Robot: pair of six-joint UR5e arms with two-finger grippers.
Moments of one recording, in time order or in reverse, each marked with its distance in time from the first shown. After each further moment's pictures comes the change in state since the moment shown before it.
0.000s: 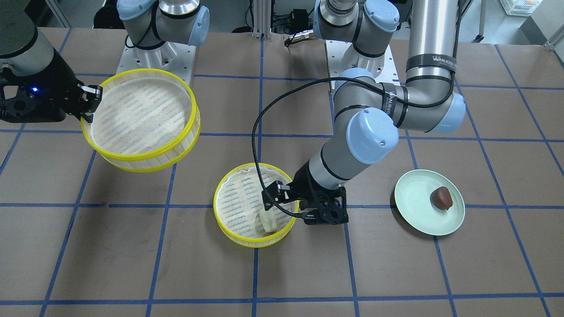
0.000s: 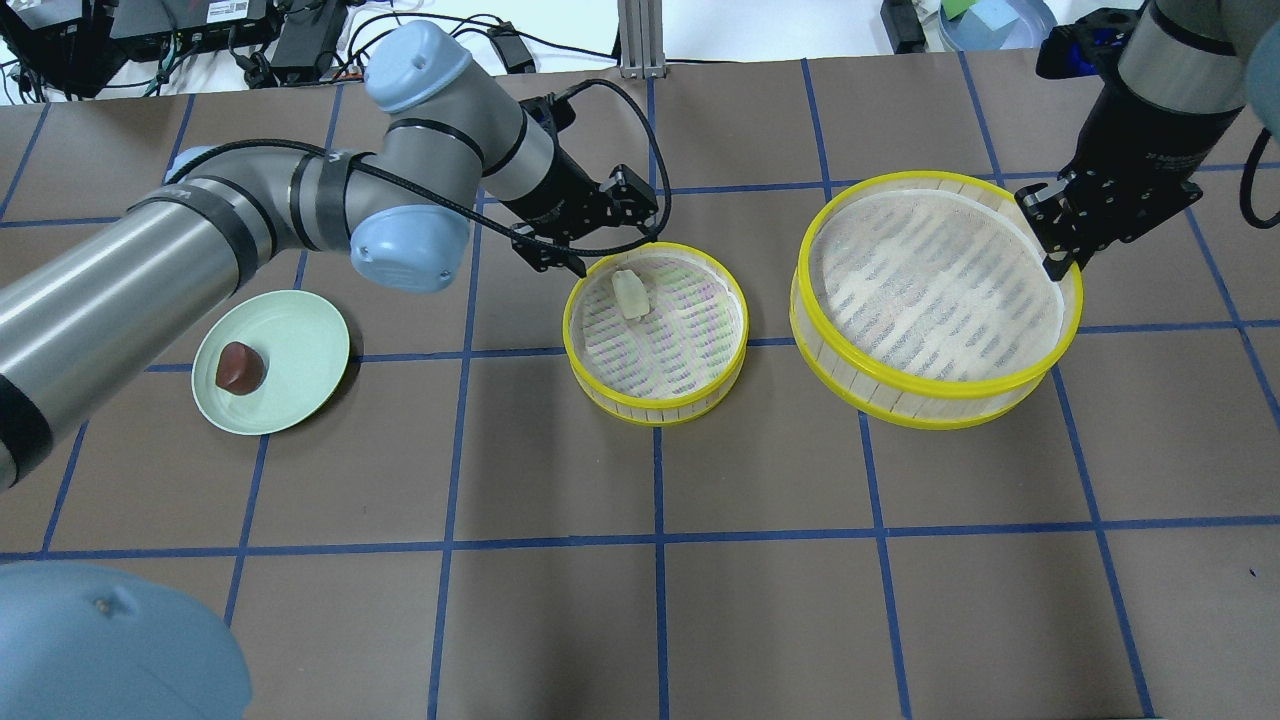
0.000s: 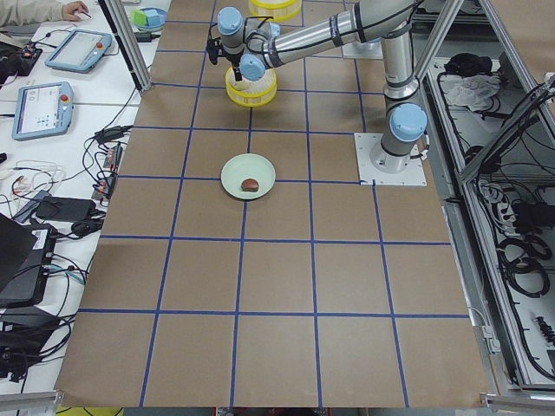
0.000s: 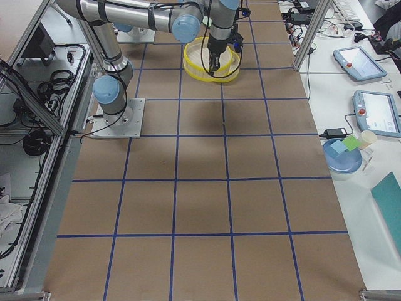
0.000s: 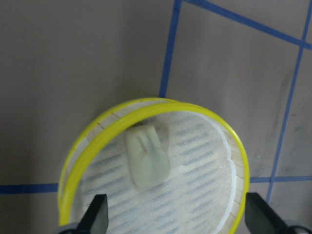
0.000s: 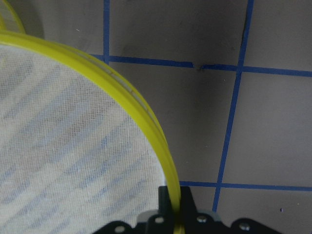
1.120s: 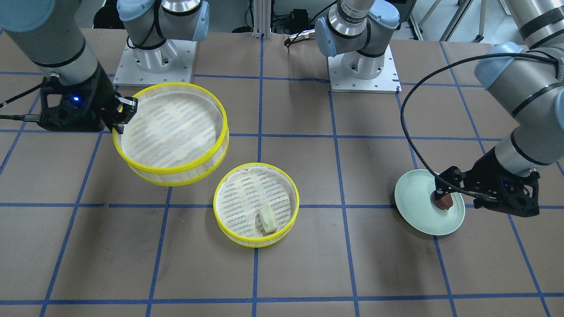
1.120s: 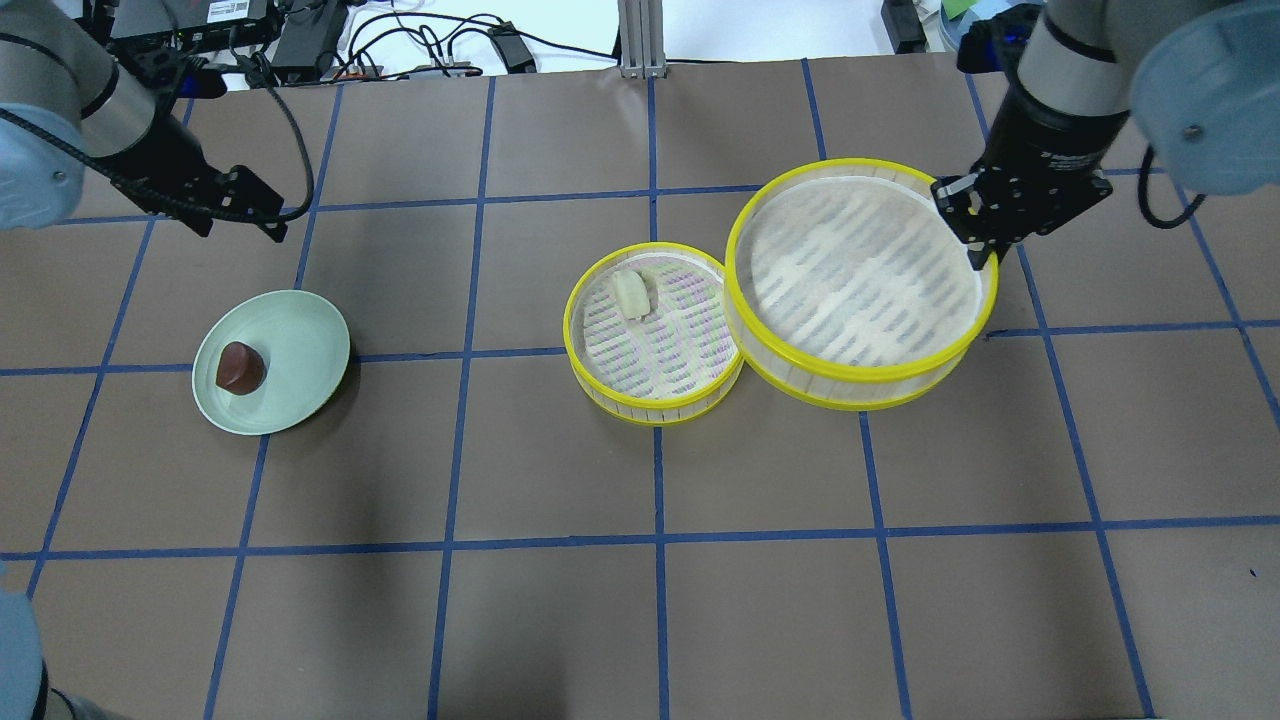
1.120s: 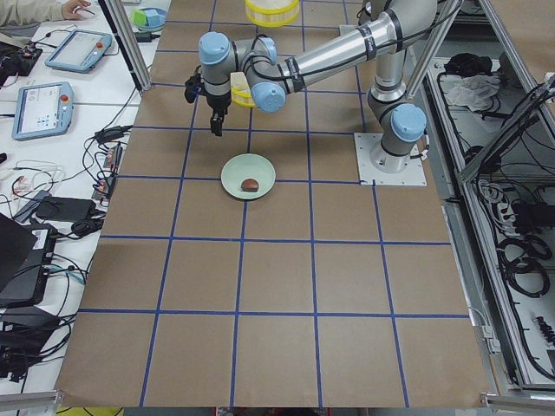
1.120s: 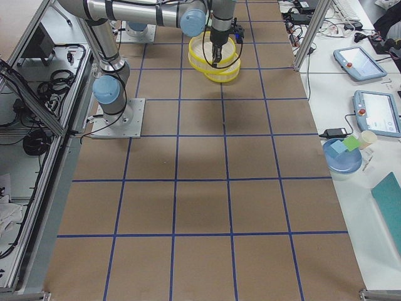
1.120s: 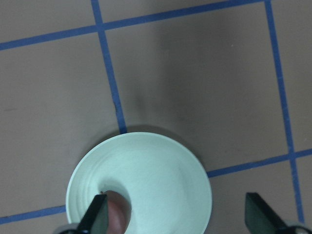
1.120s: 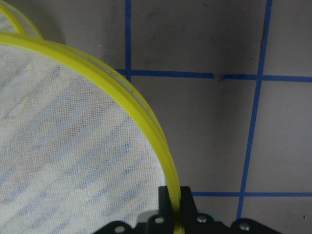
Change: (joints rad) left arm 0.495 0.117 -0.011 -0.212 0.286 0.879; right arm 0.178 0.065 -0.010 -0.120 0.009 0.222
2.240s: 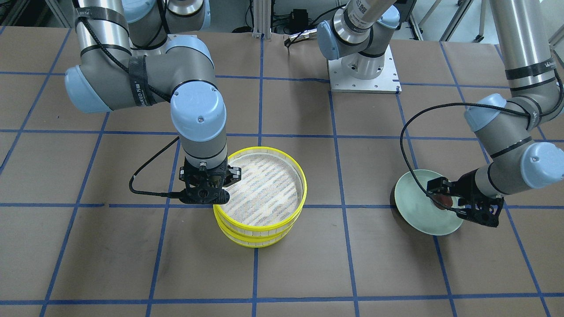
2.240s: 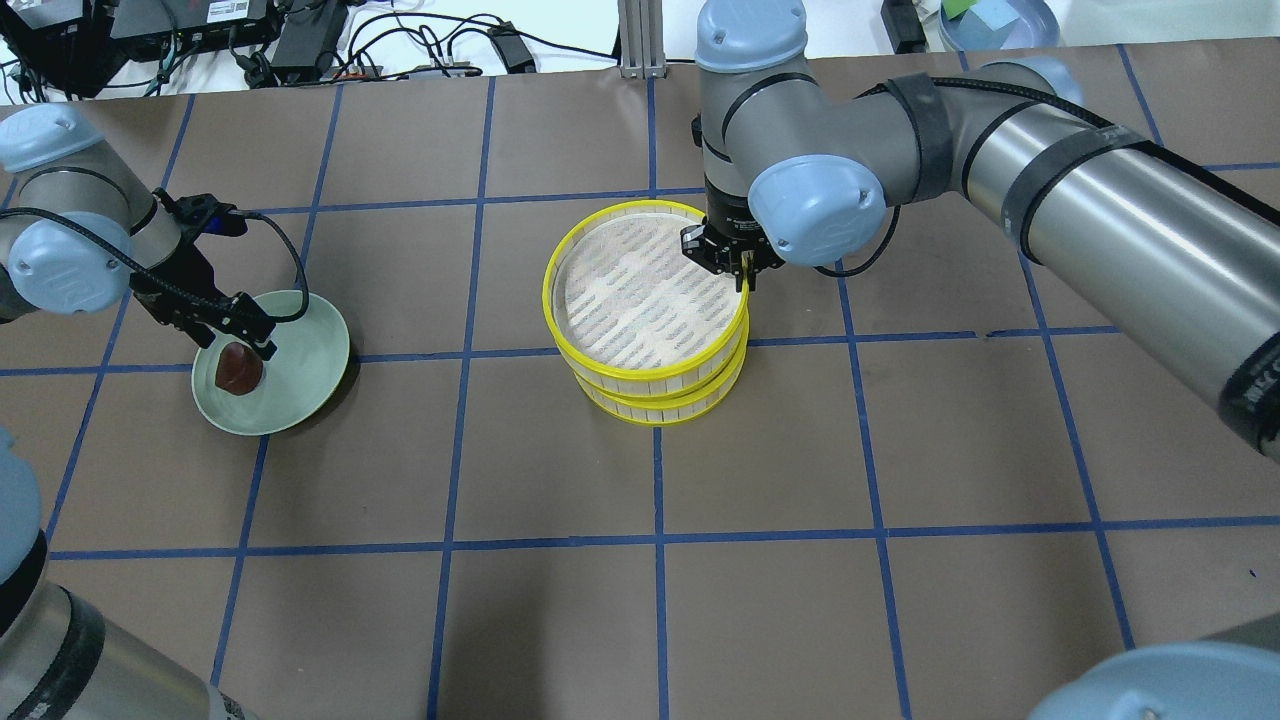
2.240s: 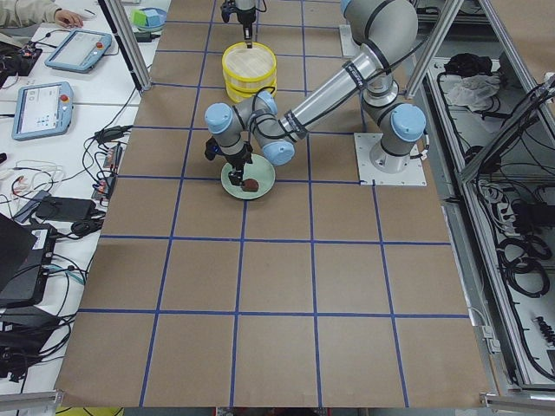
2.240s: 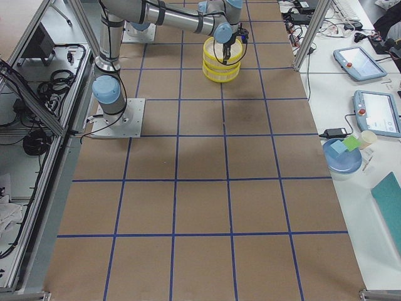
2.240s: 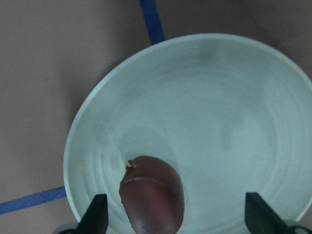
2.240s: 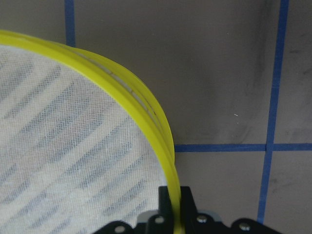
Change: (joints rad) left arm 0.059 -0.157 -0.116 0.082 0.123 0.106; right arm 0.271 0.323 -0.056 -0.261 -0.007 0.286
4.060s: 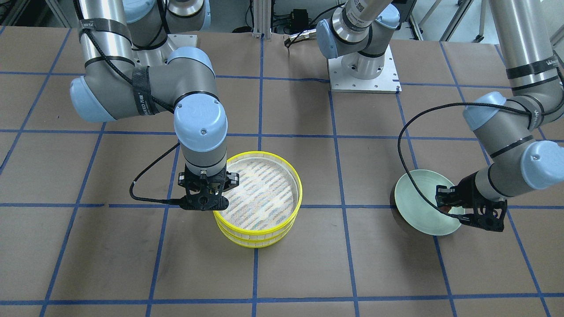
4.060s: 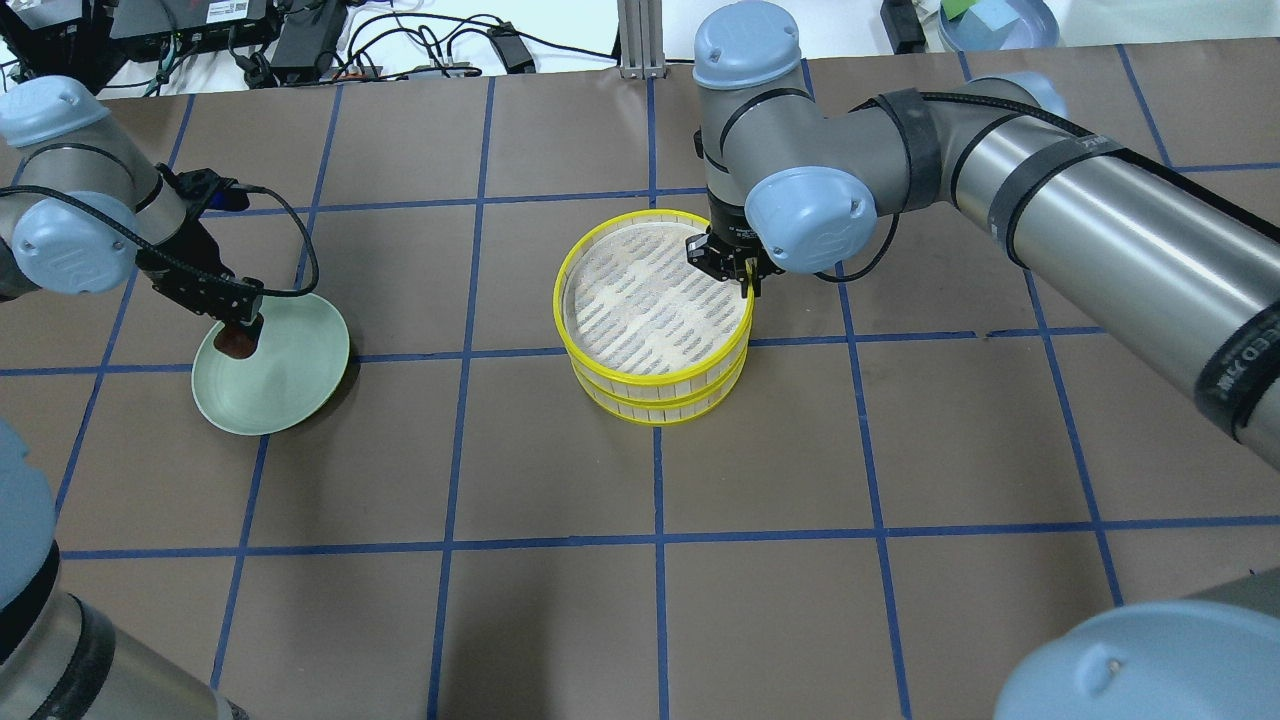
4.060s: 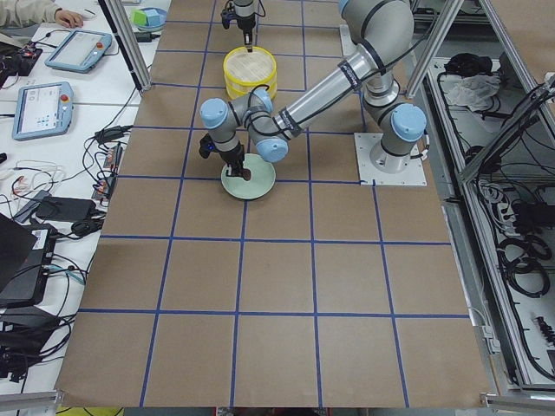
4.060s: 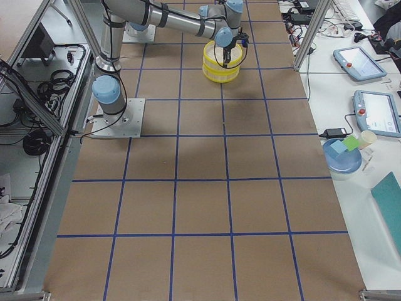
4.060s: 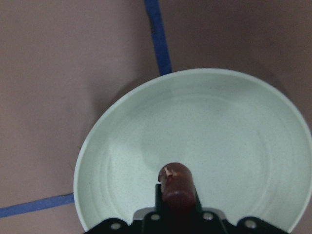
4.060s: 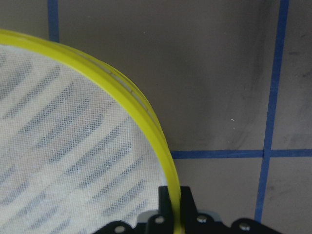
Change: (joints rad) left arm -0.055 0.030 0.043 -0.009 -0.006 -0.118; right arm -0.003 0.025 0.008 -0.020 -0.025 -0.008
